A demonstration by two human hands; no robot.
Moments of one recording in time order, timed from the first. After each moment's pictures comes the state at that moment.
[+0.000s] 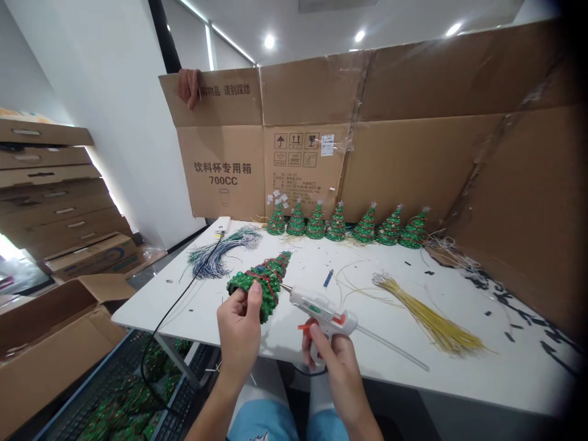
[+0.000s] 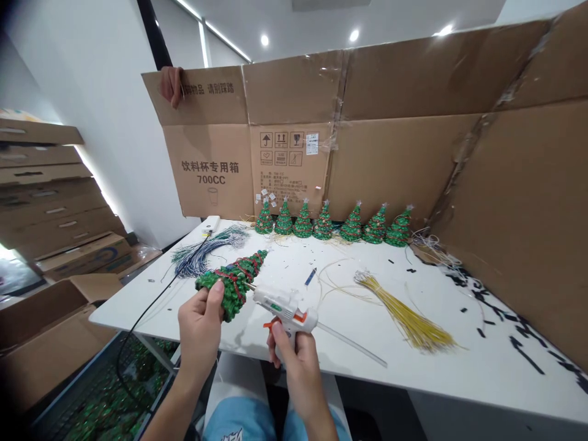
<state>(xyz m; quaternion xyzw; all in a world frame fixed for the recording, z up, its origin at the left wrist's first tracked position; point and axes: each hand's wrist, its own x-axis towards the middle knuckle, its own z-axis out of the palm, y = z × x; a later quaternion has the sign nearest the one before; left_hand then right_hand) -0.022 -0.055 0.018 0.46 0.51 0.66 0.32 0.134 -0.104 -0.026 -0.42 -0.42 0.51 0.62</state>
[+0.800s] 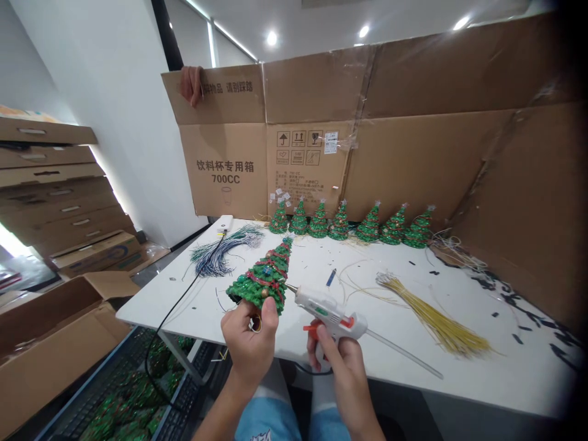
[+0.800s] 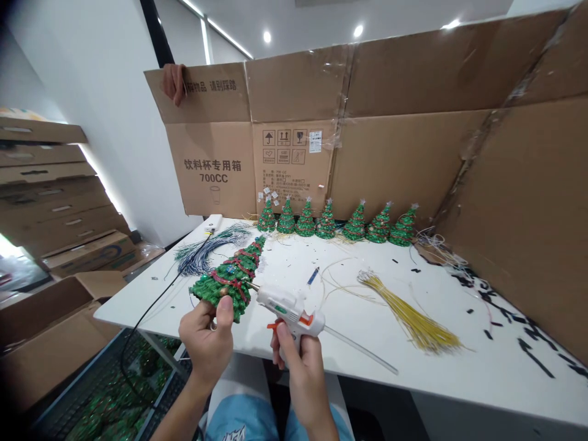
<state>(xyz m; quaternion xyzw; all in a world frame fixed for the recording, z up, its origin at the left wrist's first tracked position) -0.016 -0.061 0.007 0.58 0.46 0.67 0.00 0.128 -0.113 -0.016 -0.43 -0.40 0.49 0.64</state>
